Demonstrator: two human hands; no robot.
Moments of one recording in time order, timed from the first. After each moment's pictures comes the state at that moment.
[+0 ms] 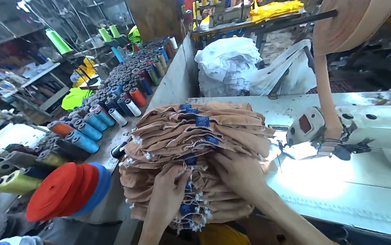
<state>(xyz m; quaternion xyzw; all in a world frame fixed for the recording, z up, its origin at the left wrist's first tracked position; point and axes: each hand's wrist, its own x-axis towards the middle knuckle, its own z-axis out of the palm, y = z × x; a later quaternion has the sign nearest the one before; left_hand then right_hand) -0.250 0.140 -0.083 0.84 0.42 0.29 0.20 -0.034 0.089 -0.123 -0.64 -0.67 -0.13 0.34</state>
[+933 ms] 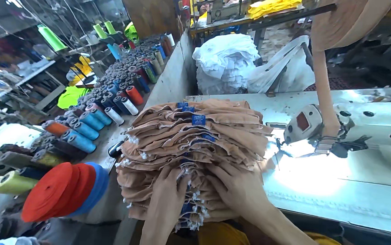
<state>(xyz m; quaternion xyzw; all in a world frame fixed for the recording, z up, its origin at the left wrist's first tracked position) -0.244 0.125 -0.085 0.86 0.45 0.23 0.09 -0.049 0.061 -0.136 -0.64 -0.67 -0.14 0.34</state>
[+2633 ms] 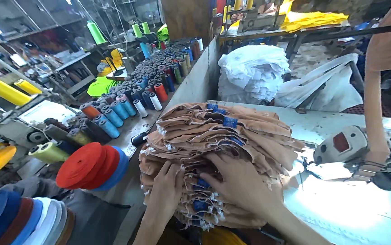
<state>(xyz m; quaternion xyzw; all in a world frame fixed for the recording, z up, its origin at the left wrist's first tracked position) -0.296 0.140 -0.095 0.83 0.46 0.30 0.01 -0.078 0.101 -0.082 -0.61 -0.75 0.02 0.26</state>
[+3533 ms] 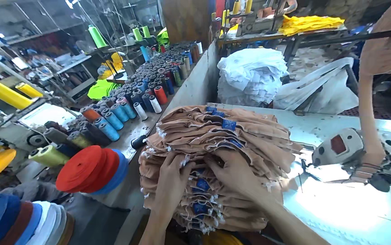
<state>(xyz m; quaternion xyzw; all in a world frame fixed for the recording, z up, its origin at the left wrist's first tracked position) -0.269 0.161 -0.085 0.82 0.44 0.37 0.04 -0.071 0.127 -0.090 -0.61 -0.66 0.15 0.41</state>
